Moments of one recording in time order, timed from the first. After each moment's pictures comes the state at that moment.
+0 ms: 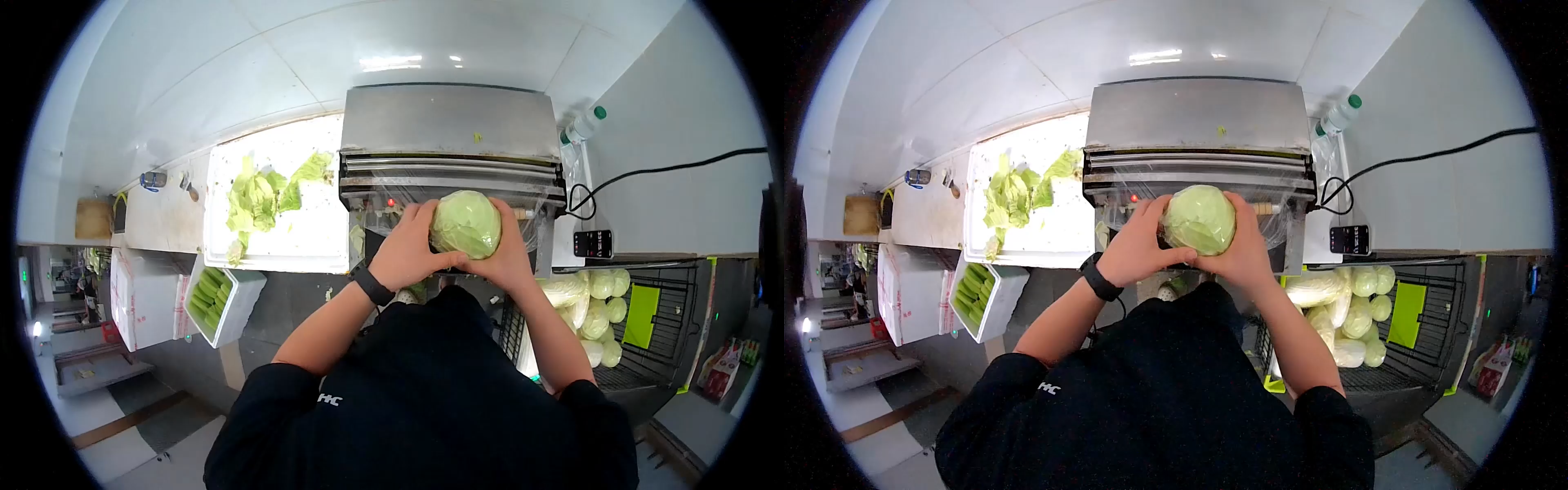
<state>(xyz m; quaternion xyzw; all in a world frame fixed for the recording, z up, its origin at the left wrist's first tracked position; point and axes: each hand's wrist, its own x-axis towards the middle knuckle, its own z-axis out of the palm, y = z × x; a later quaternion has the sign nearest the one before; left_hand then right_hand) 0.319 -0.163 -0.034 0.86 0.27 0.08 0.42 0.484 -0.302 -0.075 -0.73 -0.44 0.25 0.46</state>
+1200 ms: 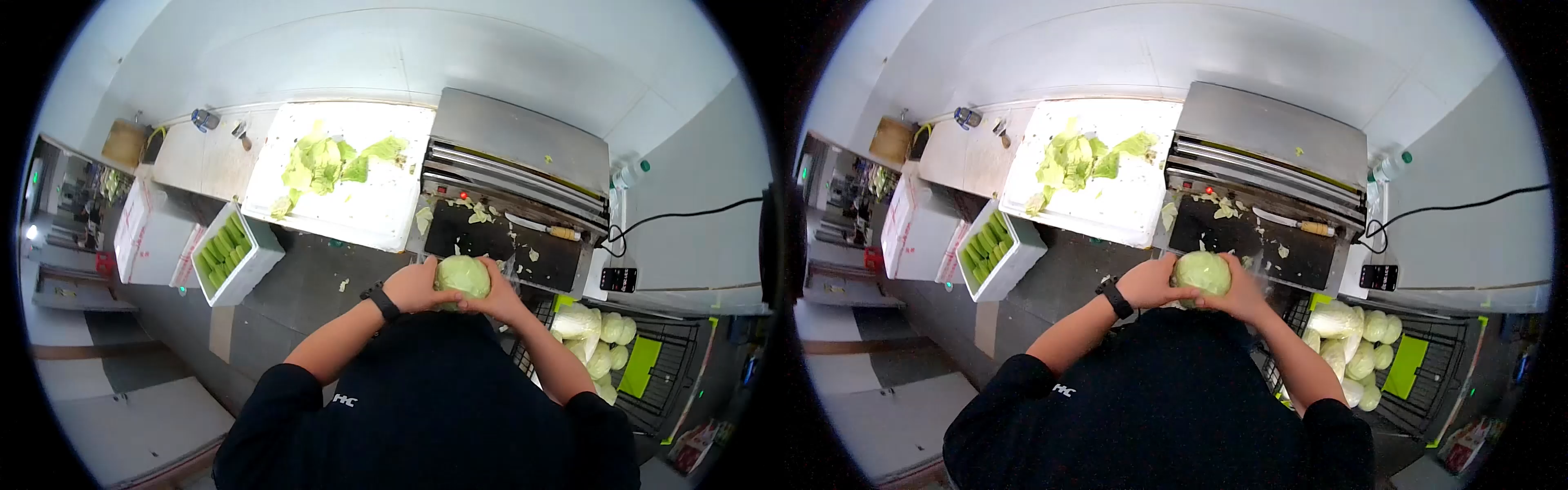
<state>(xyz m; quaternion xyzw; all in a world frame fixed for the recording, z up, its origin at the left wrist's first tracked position) 0.176 -0.194 -0.077 0.85 0.36 -0.06 0.39 0.378 -0.313 -0.116 -0.66 -0.49 0.47 0.32</state>
